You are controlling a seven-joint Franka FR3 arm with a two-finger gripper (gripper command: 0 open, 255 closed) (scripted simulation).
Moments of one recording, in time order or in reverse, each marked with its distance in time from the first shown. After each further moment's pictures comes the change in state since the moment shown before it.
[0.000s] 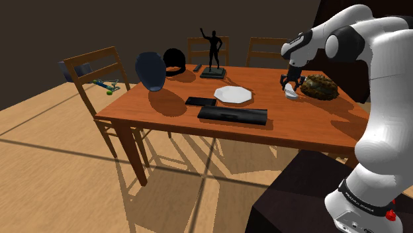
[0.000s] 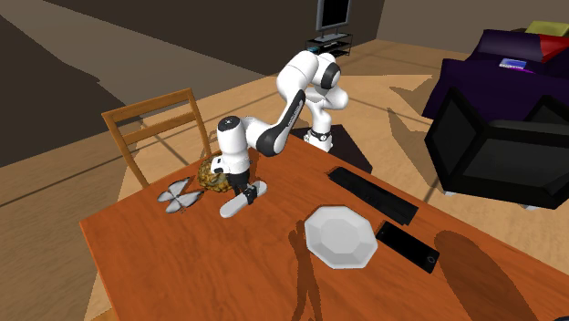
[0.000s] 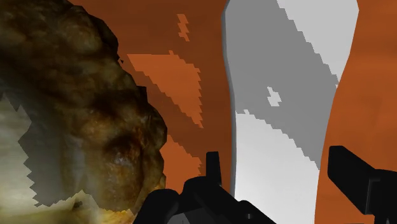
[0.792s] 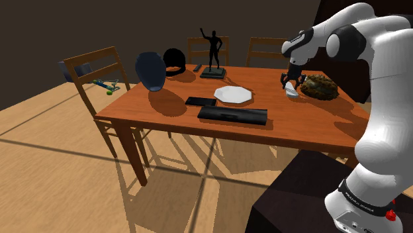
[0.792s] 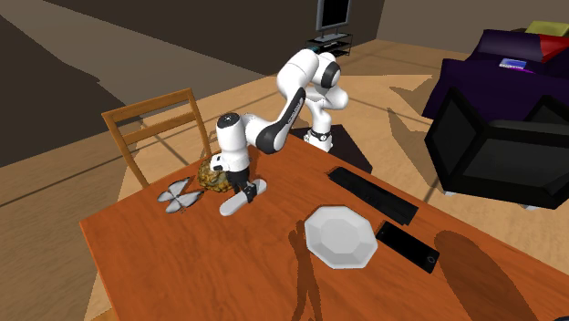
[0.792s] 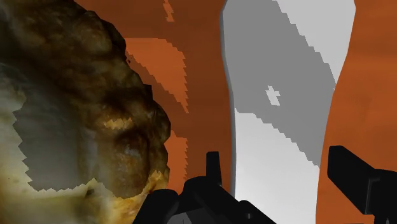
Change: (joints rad) arm 0.001 -0.012 -0.003 0.009 -0.005 -0.020 0.003
